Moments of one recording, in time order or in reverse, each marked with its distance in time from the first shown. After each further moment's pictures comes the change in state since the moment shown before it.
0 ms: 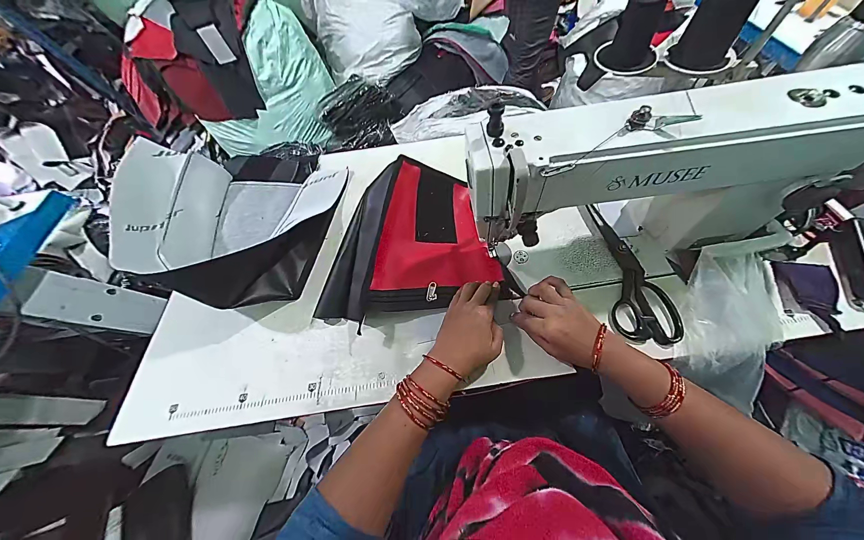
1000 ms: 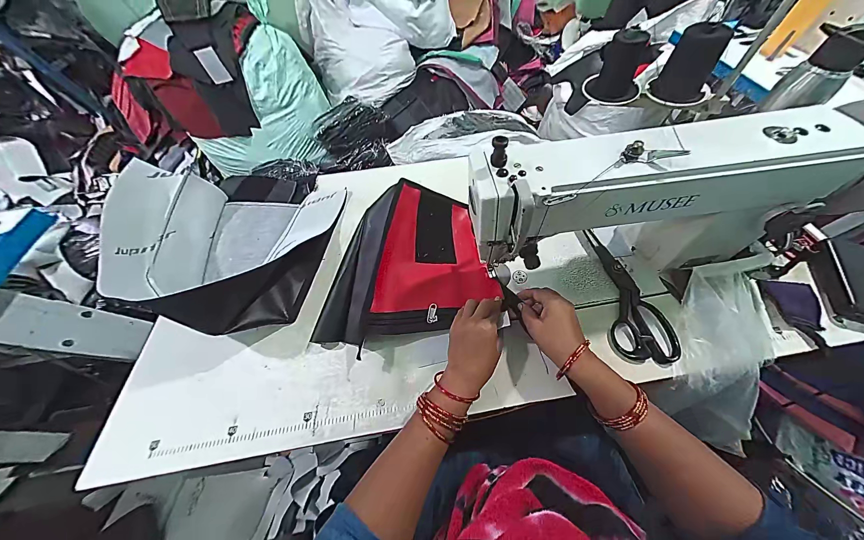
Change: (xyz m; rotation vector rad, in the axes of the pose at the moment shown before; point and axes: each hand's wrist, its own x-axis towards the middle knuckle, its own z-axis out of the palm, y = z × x) left_hand 0.020 -0.005 0.037 0.025 0.569 0.072; right_hand 0.050 -0.016 -0.008 0.455 -0.036 1.097
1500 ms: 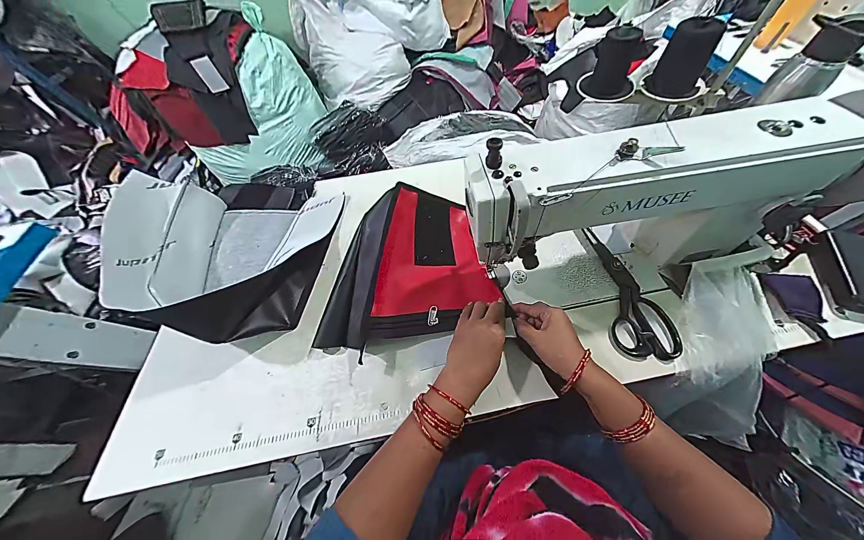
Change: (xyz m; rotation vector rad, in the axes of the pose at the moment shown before) left_hand 0.009 0.010 -0.026 0.108 -0.400 0.041; right_hand -0.013 0.009 0.009 0.289 -0.093 0.030
